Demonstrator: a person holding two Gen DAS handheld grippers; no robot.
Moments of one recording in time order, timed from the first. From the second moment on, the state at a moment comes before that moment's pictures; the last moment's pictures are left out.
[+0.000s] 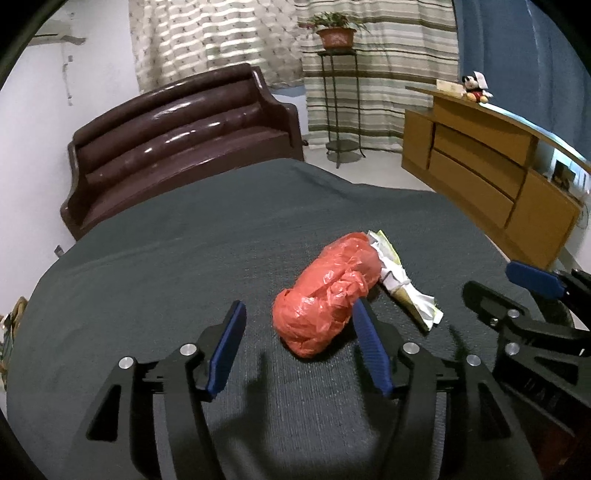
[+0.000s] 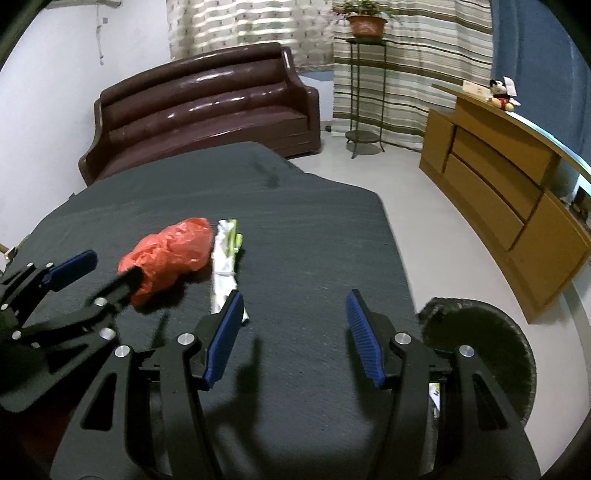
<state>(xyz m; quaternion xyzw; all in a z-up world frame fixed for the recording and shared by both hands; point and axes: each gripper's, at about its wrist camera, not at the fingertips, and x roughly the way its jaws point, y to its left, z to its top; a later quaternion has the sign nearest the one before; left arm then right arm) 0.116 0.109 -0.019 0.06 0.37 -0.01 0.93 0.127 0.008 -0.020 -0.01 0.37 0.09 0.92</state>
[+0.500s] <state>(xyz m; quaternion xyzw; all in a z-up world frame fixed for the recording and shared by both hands) 0.142 0.117 -0.029 0.07 0.38 -0.06 0.92 0.146 0.012 -0.028 0.00 0.39 0.07 0.92</state>
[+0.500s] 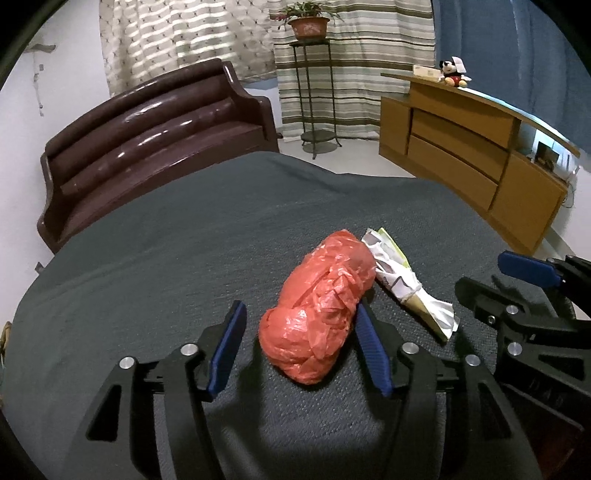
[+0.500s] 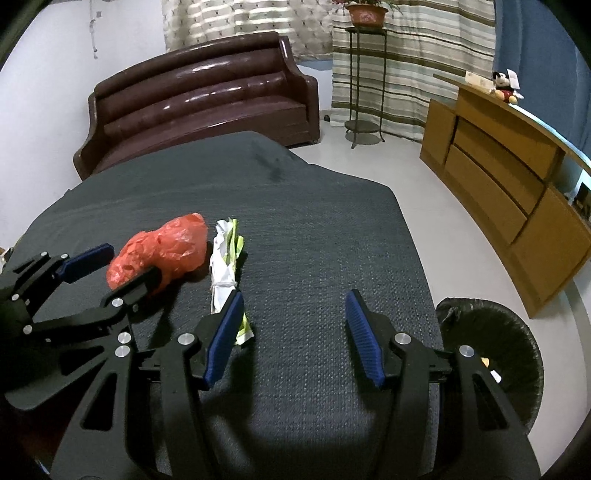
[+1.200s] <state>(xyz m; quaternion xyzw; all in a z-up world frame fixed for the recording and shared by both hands) 0.134 0.146 -0.020 0.03 0.37 -0.03 0.93 0.152 0.018 -0.033 -0.01 0.40 0.09 0.91</state>
